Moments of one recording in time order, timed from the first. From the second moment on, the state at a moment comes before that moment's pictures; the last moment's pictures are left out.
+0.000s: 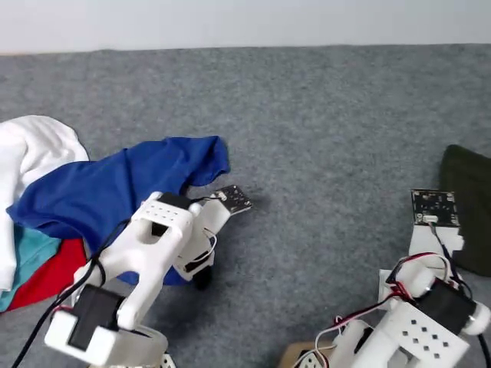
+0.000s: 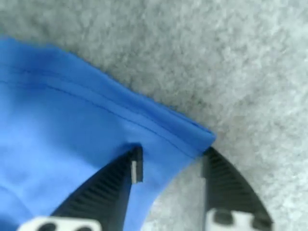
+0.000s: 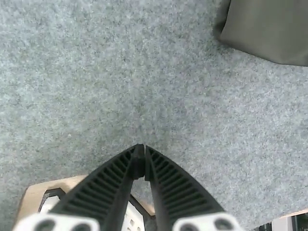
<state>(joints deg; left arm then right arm) 15.0 -1.3 44.2 68.7 -24.7 34.0 -64.9 47.2 97.6 29.3</state>
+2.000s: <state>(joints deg) -54.5 -41.5 15.6 99.2 -36.4 -25.8 -26.2 29.1 72.1 24.3</state>
